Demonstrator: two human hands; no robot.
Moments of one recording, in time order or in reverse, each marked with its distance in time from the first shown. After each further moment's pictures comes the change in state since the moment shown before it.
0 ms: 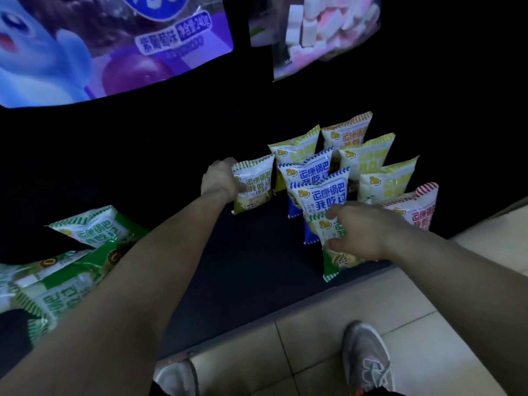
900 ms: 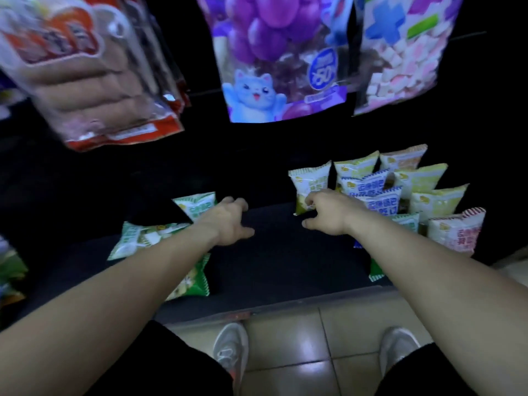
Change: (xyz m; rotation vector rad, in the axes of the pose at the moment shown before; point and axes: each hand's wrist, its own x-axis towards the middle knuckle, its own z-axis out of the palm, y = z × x) left_hand -0.203 -0.083 -0.166 0.355 -0.234 0.042; right_hand -0.023 -0.156 -0.038 0.031 0.137 -0.247
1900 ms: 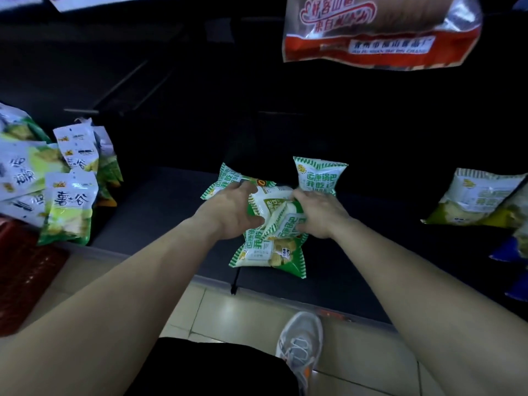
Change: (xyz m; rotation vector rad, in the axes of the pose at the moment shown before) left_hand -0.070 -0.262 0.048 -0.288 0.094 -0.288; right_hand 0.169 -0.262 0.162 -0.137 -0.057 -0.476
